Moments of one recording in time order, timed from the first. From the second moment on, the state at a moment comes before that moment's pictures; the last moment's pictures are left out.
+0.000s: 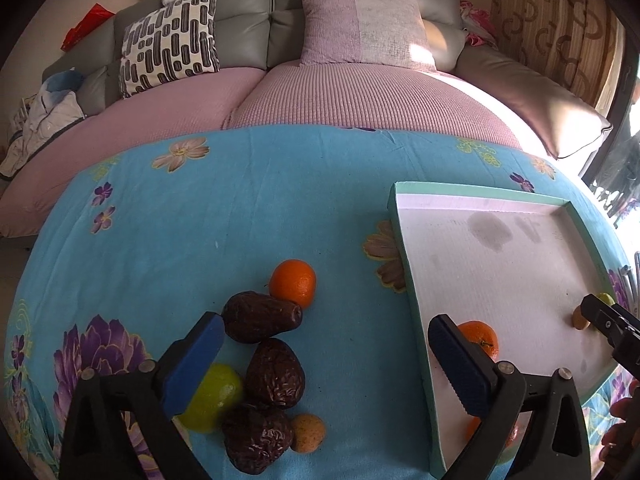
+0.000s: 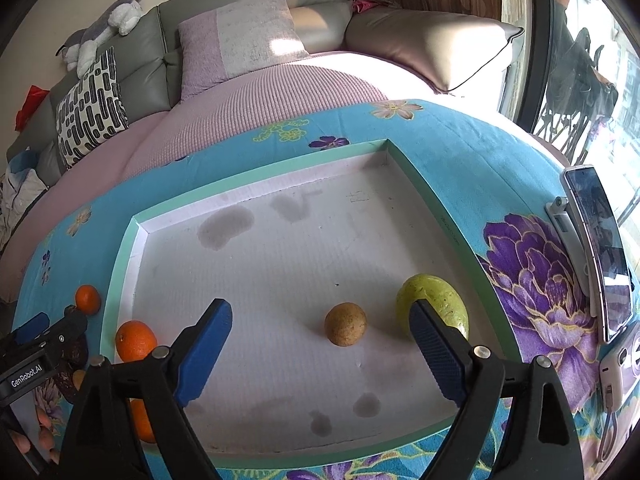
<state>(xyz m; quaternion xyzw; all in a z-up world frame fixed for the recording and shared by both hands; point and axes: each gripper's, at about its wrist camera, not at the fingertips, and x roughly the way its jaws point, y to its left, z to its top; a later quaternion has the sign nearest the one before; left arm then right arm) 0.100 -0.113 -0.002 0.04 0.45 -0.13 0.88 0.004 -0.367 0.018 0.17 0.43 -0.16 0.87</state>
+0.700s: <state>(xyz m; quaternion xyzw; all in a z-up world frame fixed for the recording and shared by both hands) 0.096 -0.083 0.009 0.03 0.44 -0.11 0.89 0.007 -0.351 0.030 0.14 0.39 -0.15 0.90</state>
